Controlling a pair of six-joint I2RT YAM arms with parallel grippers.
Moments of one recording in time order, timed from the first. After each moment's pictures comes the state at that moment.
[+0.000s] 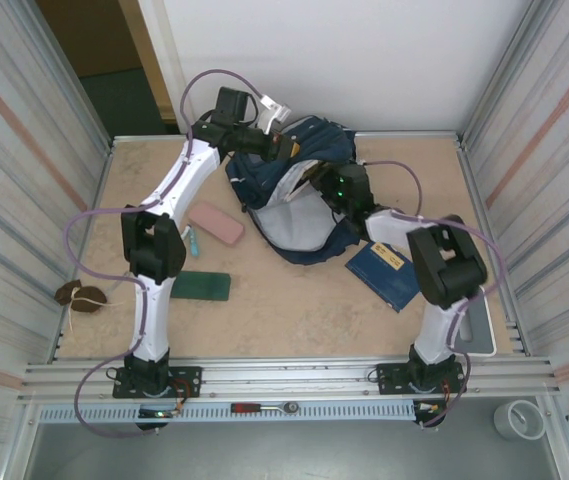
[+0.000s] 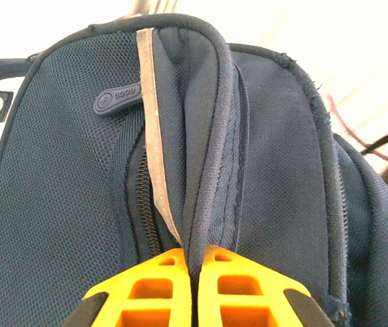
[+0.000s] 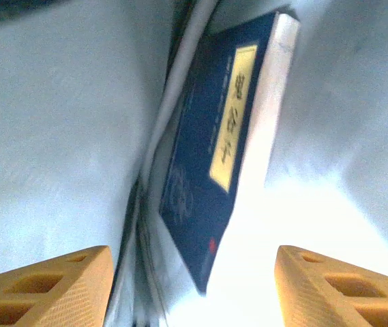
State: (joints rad) left arm -0.37 2.19 2.20 -0.66 0.80 0.07; right arm 0.40 1.78 1.01 0.35 -0.05 1.06
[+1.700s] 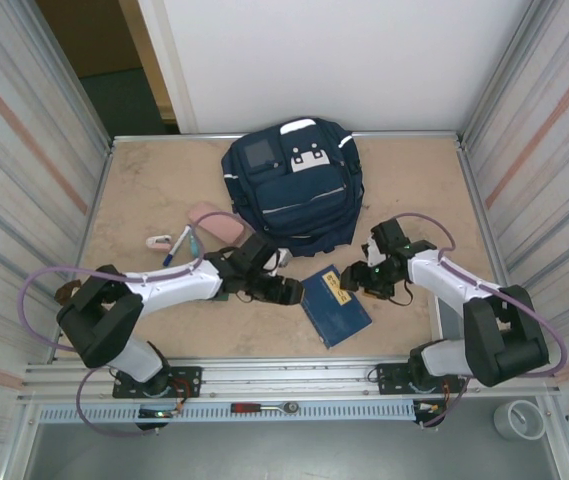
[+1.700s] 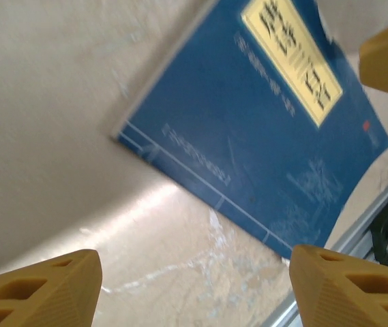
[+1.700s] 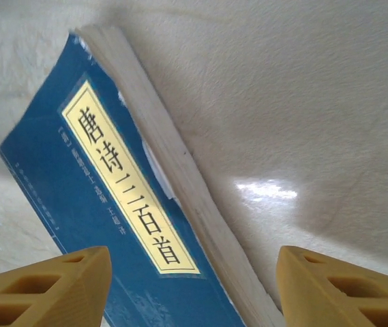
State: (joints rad) left arm -0.86 1.52 0.81 -0.30 0.35 -0.61; right arm 0.36 1.35 0.68 -0.64 -0.37 0.47
